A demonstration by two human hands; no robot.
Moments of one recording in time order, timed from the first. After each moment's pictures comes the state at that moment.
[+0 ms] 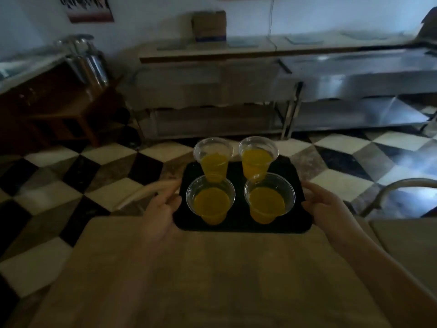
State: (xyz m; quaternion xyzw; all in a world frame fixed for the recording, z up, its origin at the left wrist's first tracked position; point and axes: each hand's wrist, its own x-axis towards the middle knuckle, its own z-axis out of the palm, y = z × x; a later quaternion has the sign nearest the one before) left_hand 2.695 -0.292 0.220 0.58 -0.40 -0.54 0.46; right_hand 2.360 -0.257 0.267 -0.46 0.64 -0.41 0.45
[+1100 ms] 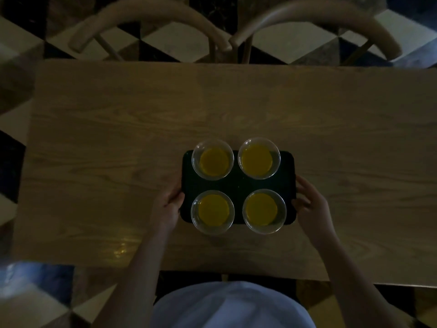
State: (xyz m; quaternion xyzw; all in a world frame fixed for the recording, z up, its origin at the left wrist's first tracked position) left_hand 2.707 -0.085 -0.047 0.75 -0.20 -0.55 0.31; right_hand 2.386 -0.086 -0.035 -0.37 0.73 -0.28 0.51
